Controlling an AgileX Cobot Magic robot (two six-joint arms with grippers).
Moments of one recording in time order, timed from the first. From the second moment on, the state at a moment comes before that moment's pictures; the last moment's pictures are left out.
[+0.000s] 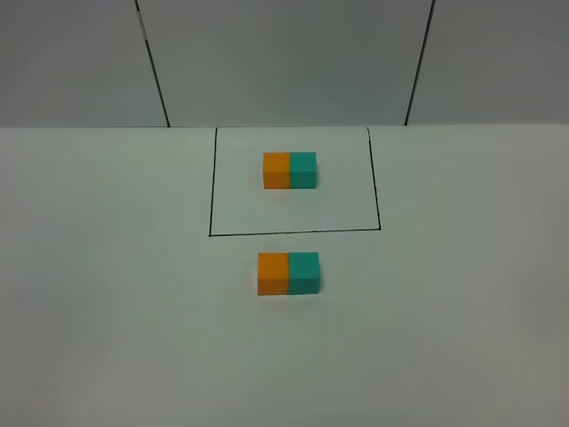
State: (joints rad) left arm 0.01 -0.01 -0.51 0.08 1.05 -0.04; right arm -0.01 0.01 -0.50 0.03 1.07 -0.05
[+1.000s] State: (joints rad) left arm 0.03 -0.01 -0.51 0.08 1.05 -0.04; right arm -0.01 0.01 -0.50 0.03 1.07 -0.06
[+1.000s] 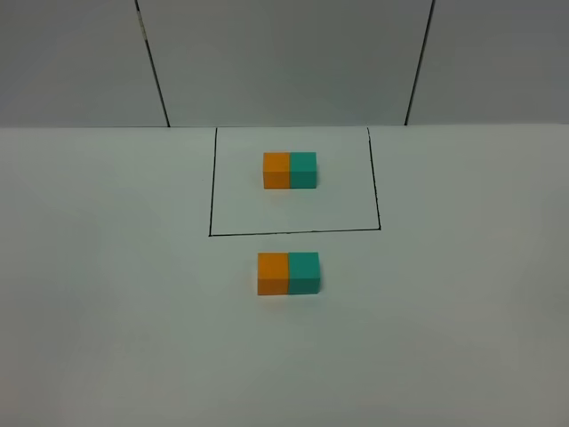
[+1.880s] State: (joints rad) left arm 0.08 -0.01 -0.51 0.08 1.05 -0.04; right arm -0.01 0.01 -0.50 0.03 1.07 -0.06
